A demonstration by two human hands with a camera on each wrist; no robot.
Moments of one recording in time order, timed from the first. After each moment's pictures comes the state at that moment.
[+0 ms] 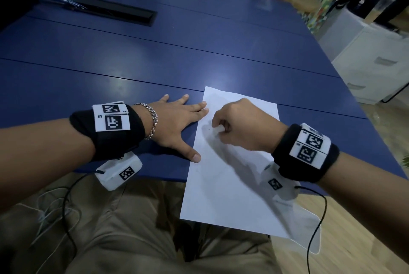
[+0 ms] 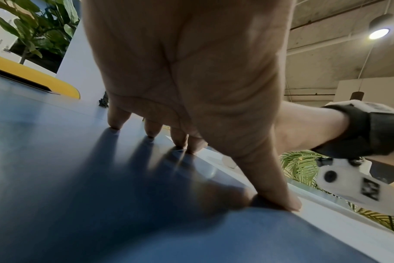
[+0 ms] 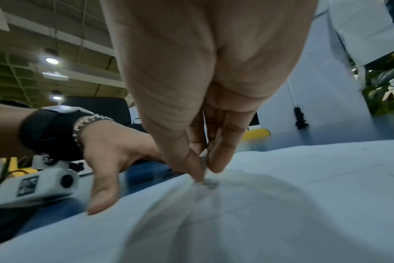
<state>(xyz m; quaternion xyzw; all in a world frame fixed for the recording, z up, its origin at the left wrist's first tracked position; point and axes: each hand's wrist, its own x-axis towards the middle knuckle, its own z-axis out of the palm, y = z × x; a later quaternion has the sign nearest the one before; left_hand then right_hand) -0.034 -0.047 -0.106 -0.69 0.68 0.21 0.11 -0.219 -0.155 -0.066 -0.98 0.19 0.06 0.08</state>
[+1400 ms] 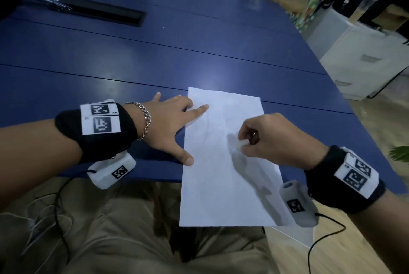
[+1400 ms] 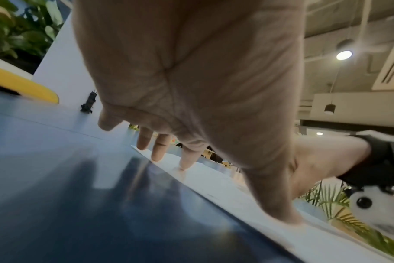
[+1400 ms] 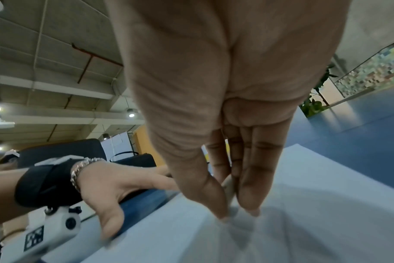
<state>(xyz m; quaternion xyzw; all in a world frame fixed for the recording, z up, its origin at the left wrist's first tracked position) -0.035 -0.046 -0.101 -0.68 0.70 0.18 0.11 -0.294 -0.164 -0.061 -0.94 0.31 0.05 0.16</state>
